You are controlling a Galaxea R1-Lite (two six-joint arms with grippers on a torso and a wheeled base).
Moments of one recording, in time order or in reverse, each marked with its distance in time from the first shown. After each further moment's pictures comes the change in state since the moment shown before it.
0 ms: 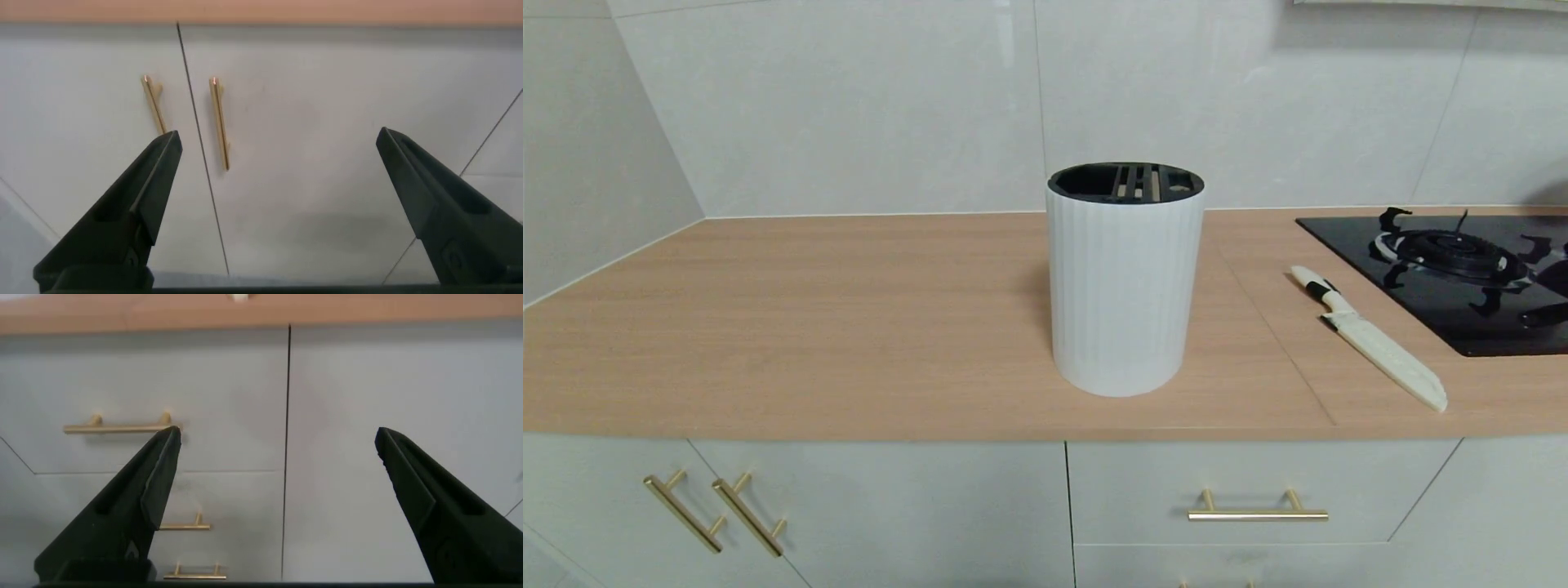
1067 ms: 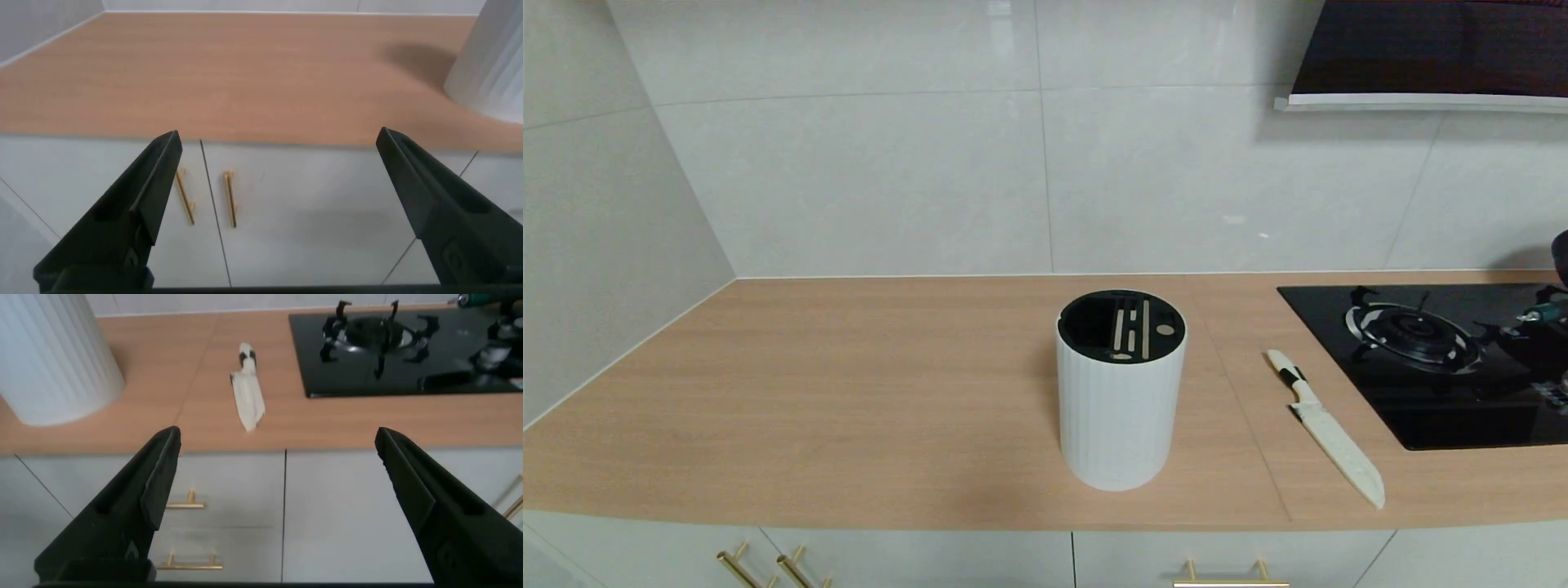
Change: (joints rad) left arm 0.000 0.000 0.000 0.000 0.000 -0.001; right arm 0.000 0.000 0.000 0.000 -0.001 0.000
